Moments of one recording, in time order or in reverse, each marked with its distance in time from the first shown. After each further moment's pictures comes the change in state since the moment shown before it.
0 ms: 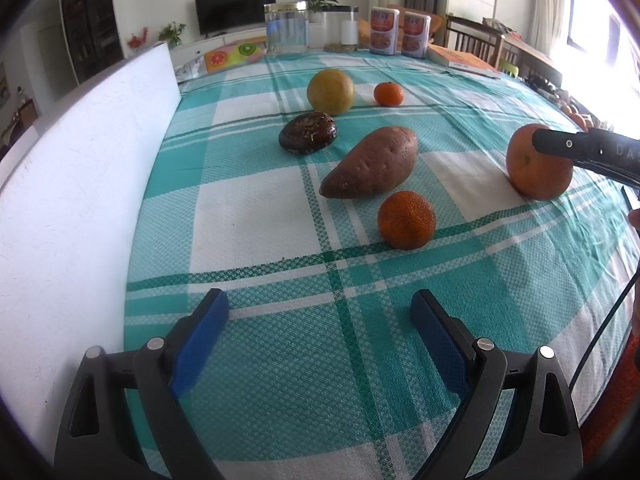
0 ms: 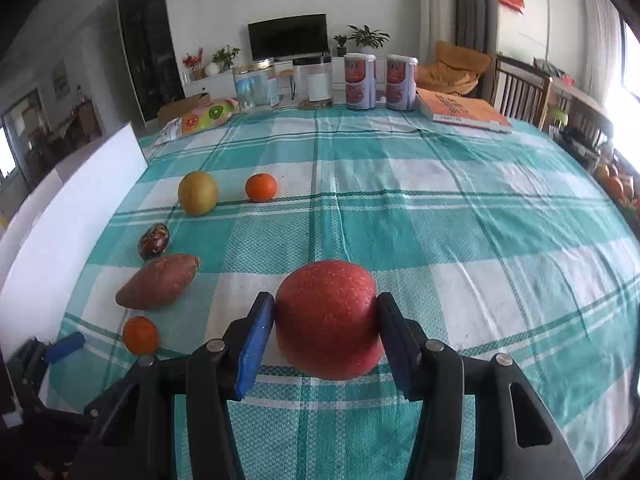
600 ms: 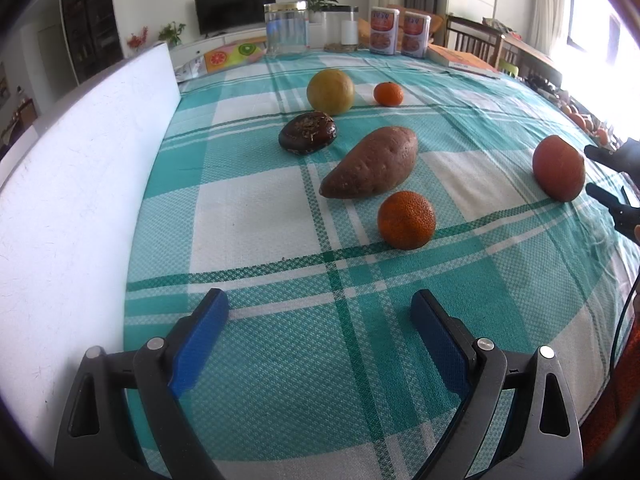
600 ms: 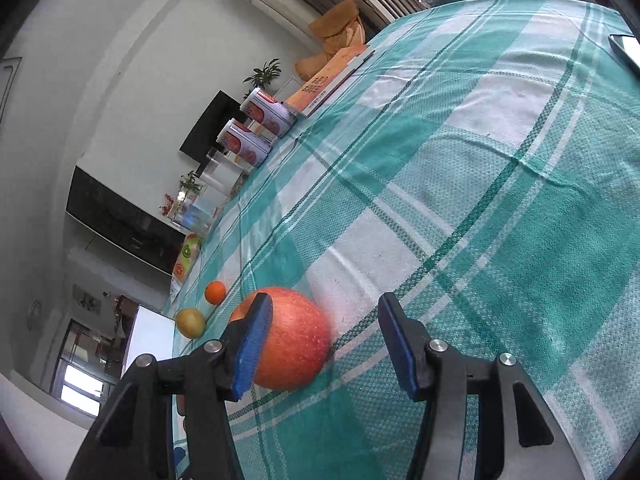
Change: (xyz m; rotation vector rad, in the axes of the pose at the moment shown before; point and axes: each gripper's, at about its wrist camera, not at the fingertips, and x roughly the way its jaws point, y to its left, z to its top) left arm 0.000 0.001 0.000 -0.002 0.001 -0.009; right arm -0.024 -0.138 -0.027 0.583 -0.143 0.149
